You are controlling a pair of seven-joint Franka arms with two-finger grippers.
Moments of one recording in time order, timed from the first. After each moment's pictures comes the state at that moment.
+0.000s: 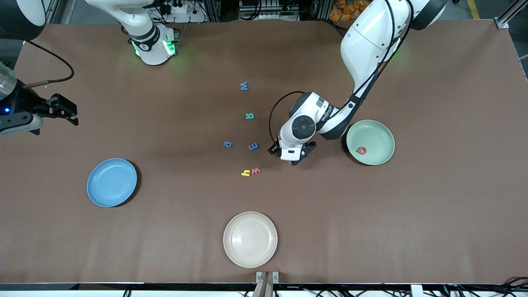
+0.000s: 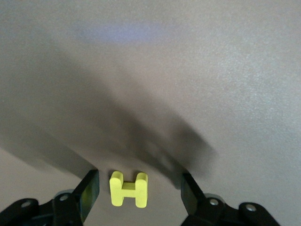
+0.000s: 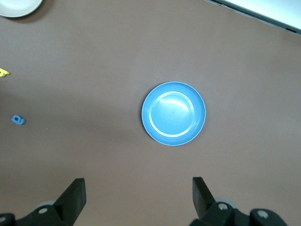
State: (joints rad) left arm -0.51 0.76 -0.25 -1.68 -0.14 2.35 -1.35; right arm 0.04 0.03 -0.01 -1.61 -0.05 1.68 -0.29
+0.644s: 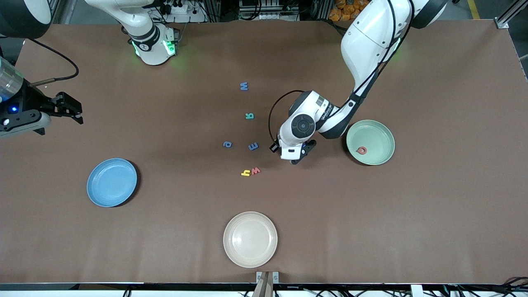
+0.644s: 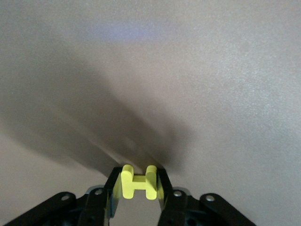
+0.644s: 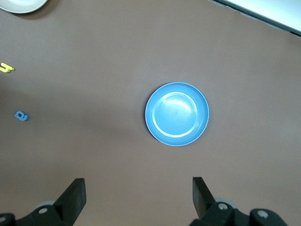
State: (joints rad) left arm -0.51 0.75 -0.26 -1.68 -0.14 2.34 -1.37; right arm 0.05 0.03 -0.01 -1.60 -0.05 1.67 -0.30
